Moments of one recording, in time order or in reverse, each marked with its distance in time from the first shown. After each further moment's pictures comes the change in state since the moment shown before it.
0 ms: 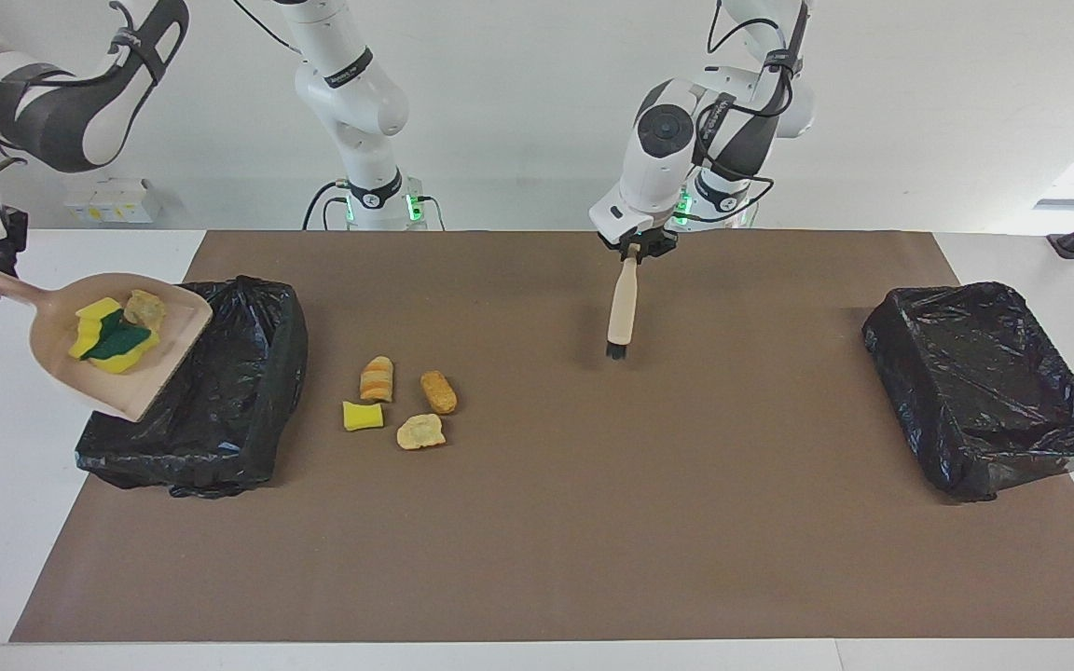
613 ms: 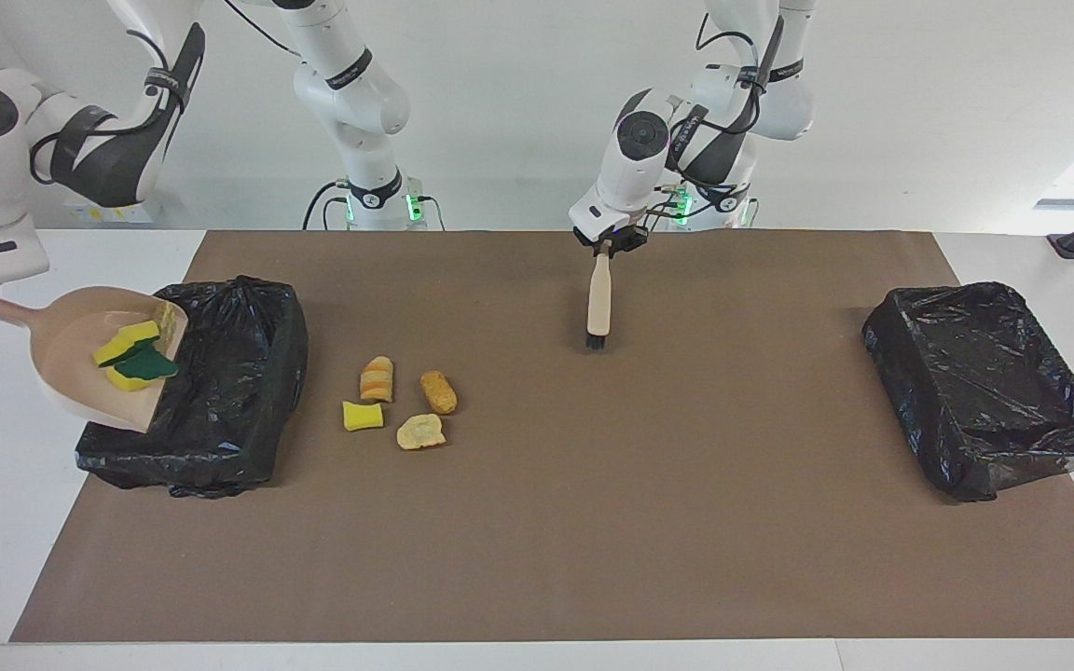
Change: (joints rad) left arm -0.018 0.001 0.001 -0.090 -0.015 0.102 -0.023; right arm 0.068 -0.001 0.002 -0.035 -0.154 0.027 0.011
